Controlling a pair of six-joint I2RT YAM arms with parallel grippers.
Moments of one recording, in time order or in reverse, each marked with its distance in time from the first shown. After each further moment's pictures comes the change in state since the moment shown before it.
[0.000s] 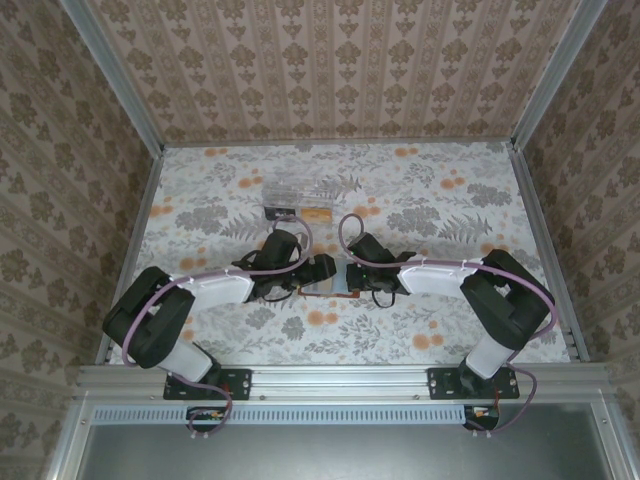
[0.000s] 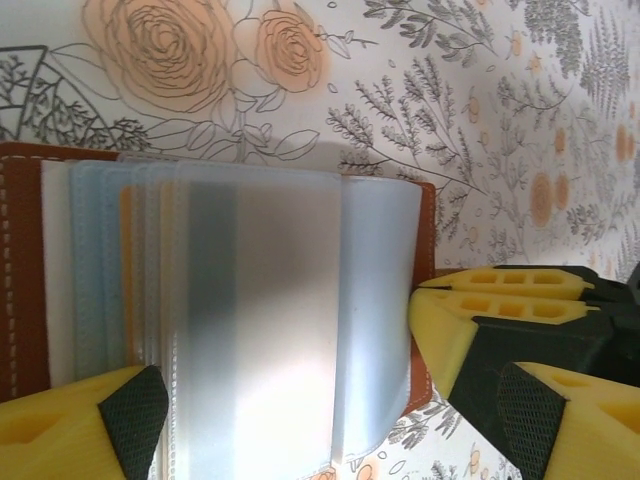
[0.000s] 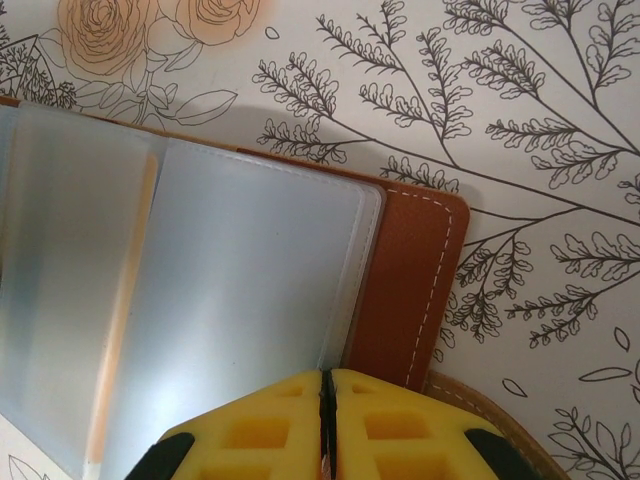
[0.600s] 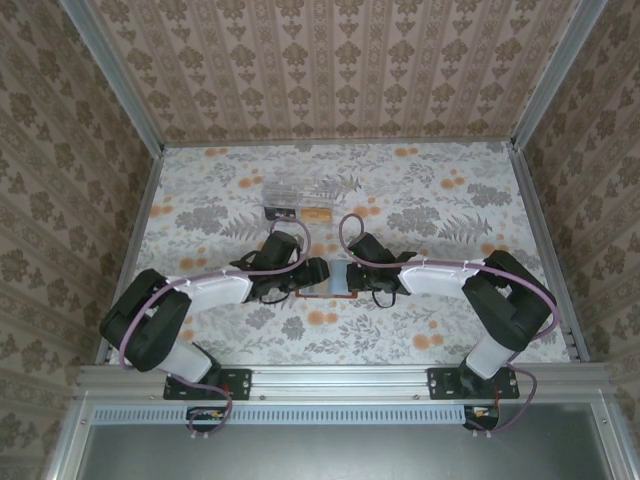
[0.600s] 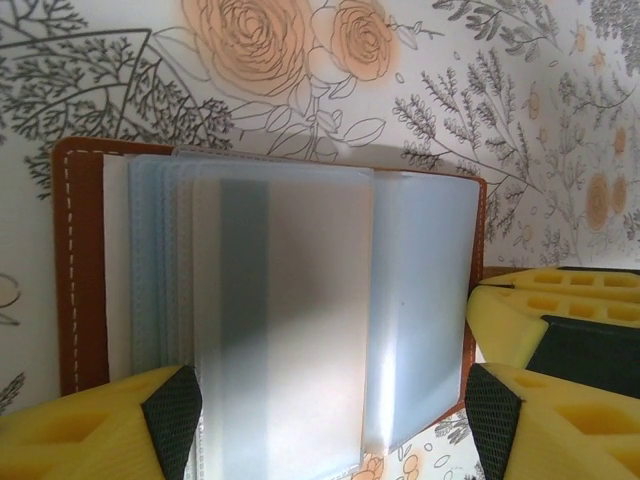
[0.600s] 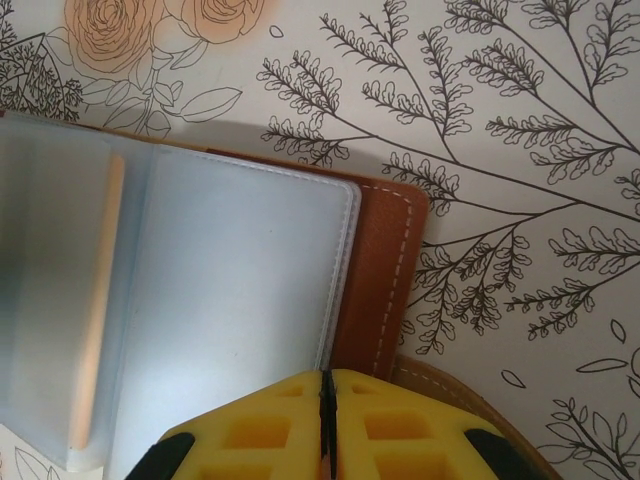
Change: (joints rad) left arm 0.000 -0.018 0.005 -0.087 -0.059 0.011; right arm 0.000 -0.011 0.000 -0.007 0.000 0.000
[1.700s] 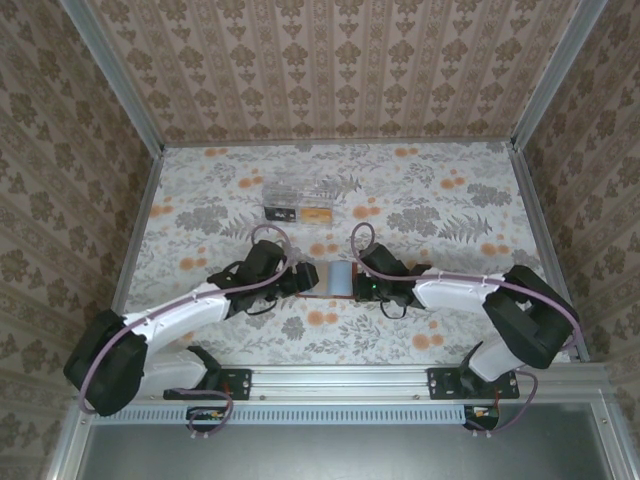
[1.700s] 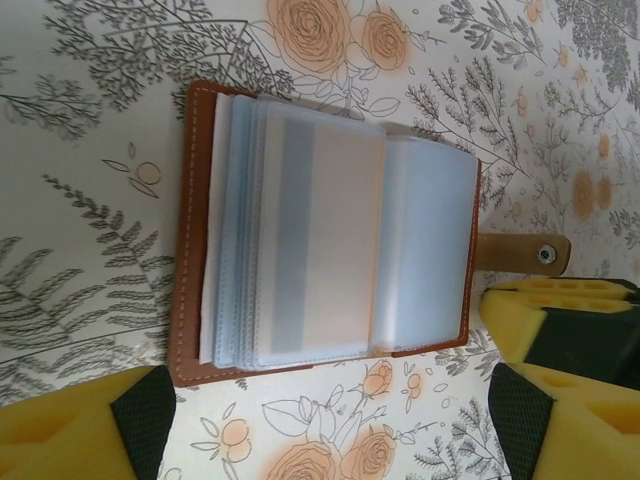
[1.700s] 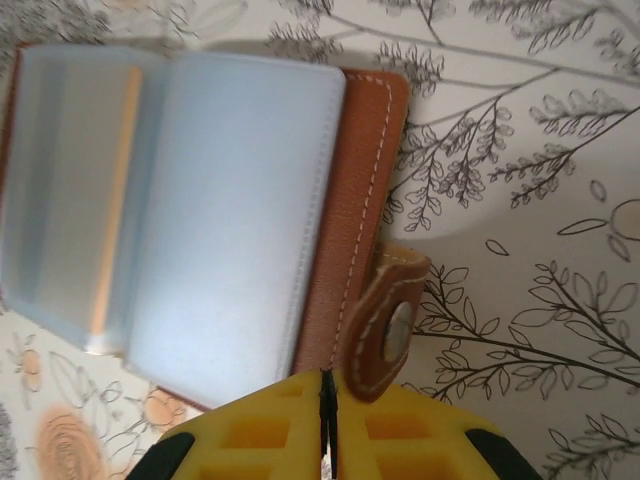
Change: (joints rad) left arm -0.026 -0.282 -0.076 -0.194 -0.099 -0.044; right arm 0.014 -0.154 -0.145 0.046 -0.041 0.045
